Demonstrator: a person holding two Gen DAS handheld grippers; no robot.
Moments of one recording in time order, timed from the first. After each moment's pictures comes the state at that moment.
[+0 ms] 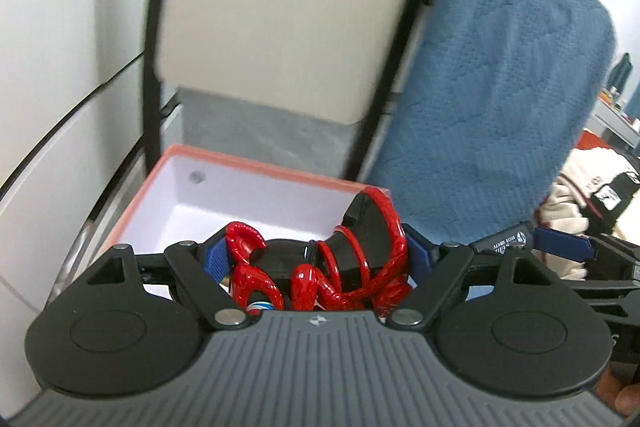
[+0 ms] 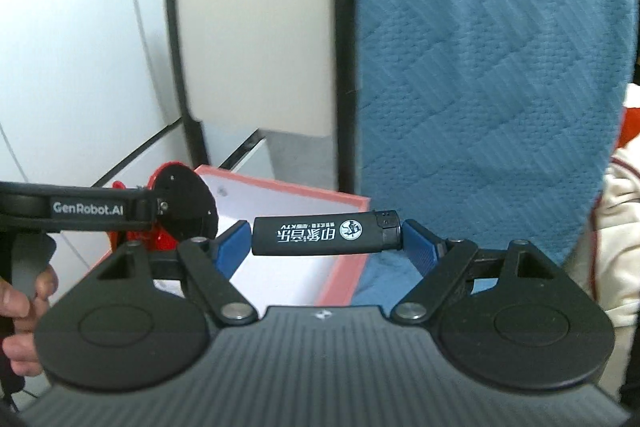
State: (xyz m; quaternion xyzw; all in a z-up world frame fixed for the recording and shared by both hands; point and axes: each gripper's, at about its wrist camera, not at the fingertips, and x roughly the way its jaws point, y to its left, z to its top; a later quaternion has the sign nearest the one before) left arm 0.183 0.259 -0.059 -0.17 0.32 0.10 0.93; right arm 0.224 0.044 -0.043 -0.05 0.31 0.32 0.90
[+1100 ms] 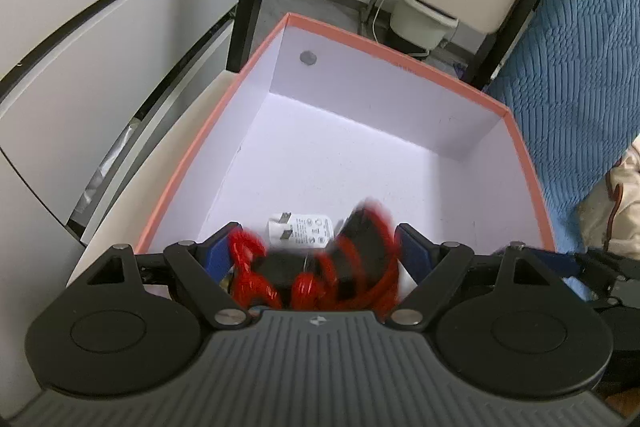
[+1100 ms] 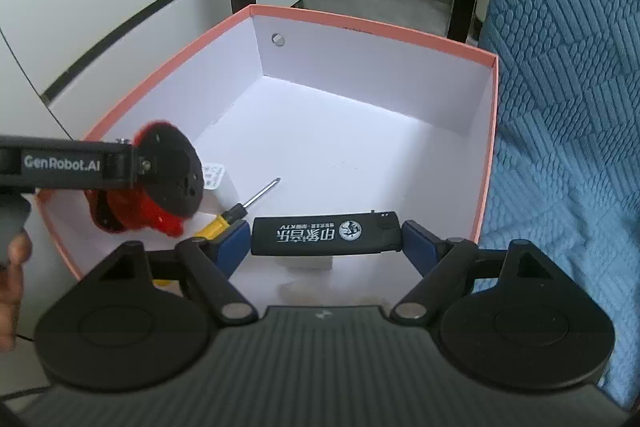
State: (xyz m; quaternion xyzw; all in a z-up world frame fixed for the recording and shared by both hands) left arm 0.151 0.348 -0.170 -0.22 0.40 0.13 0.88; right arm 0.200 0.140 -0.153 -0.12 0.44 0.33 0.83
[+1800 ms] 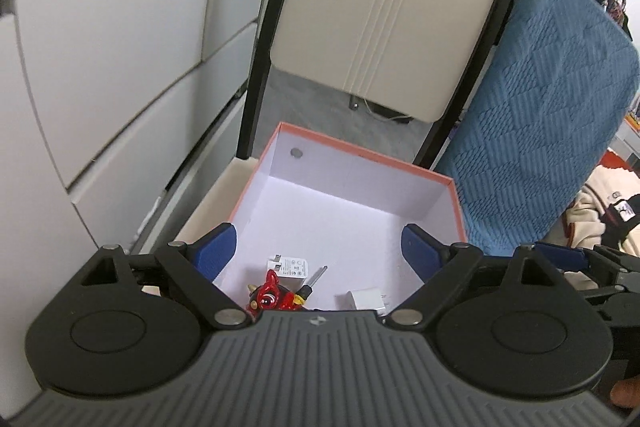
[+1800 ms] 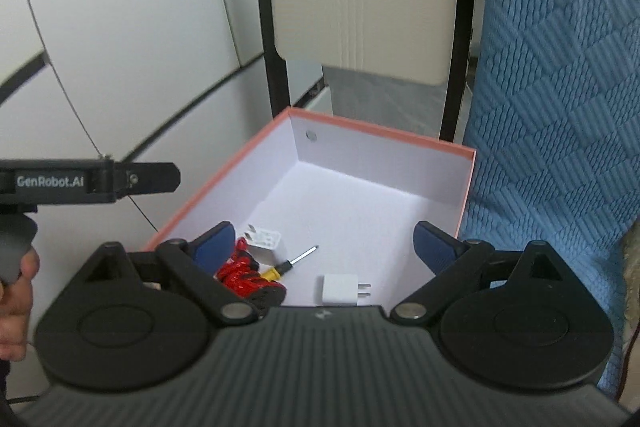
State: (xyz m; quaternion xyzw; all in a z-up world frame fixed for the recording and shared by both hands) left arm 0.078 0.320 -0.037 -0.19 0.32 0.15 0.91; right arm 0.150 0.108 -0.037 -0.08 0.35 0.36 0.86
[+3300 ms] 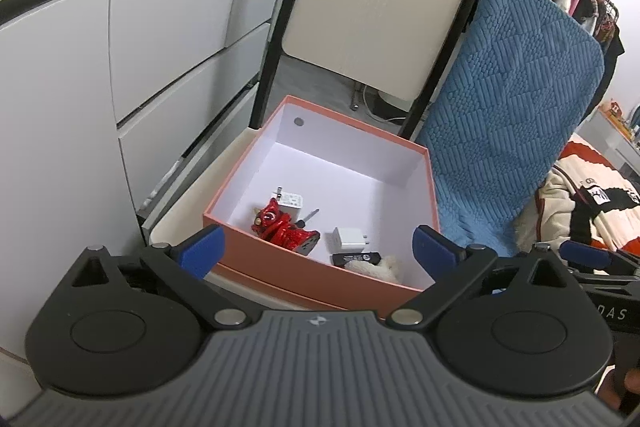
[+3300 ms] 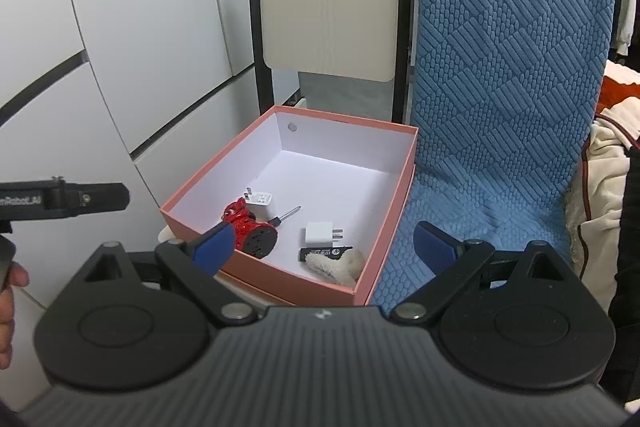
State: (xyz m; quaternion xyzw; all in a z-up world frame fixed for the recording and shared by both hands) left arm -0.044 0.262 -0.026 -0.21 0.31 0.16 0.91; right arm 0.048 0.029 -0.016 -0.08 0.32 0.32 0.89
